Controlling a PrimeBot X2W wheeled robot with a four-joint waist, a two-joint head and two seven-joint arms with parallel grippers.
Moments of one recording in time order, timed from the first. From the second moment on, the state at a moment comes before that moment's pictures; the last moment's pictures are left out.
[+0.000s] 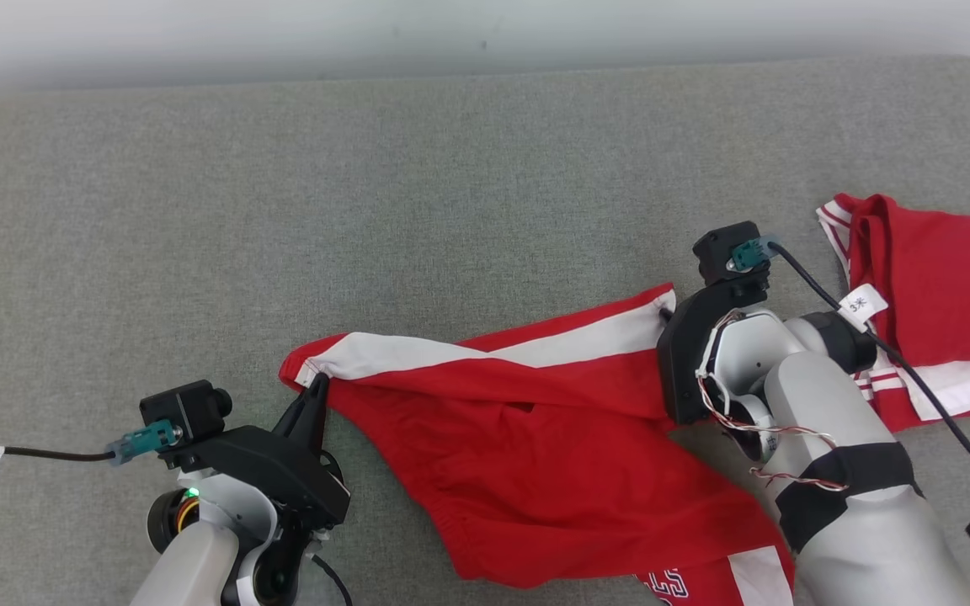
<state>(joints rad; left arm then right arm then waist) -0.41 0.21 -0.39 0.39 -0.92 0.07 0.05 -0.70 -0.08 0.18 0.67 0.11 0.13 0.56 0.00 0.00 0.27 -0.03</state>
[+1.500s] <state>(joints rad) -0.40 0.22 -0.40 0.36 -0.92 0.09 0.05 -0.66 -0.07 0.13 0.63 0.02 0.13 0.55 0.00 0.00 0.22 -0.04</state>
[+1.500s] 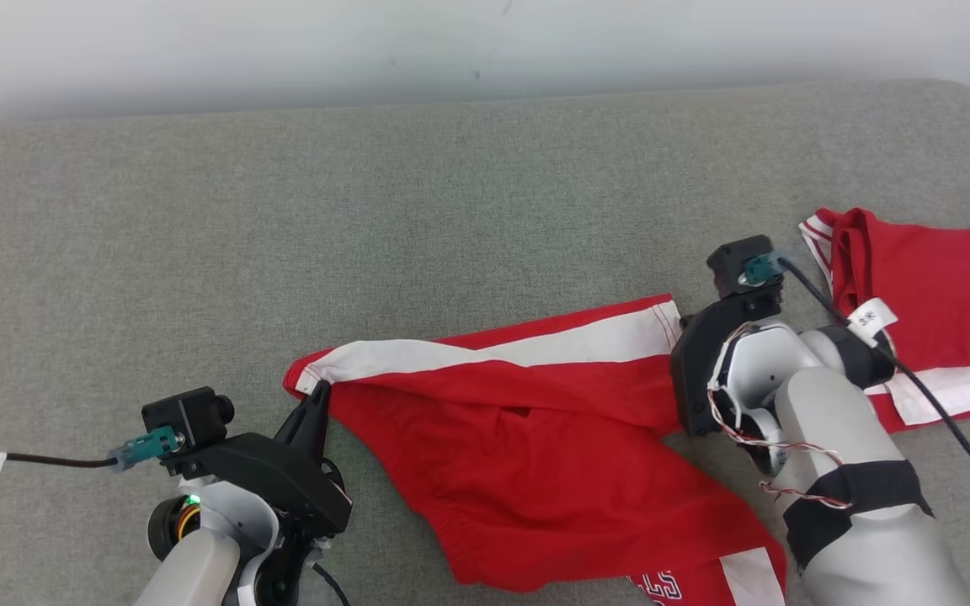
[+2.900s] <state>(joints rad) -0.96 0.32 -0.32 0.24 -0.93 0.05 0.16 -1.13 -0.08 0.10 0.56 0.25 0.13 0.18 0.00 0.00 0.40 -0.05</state>
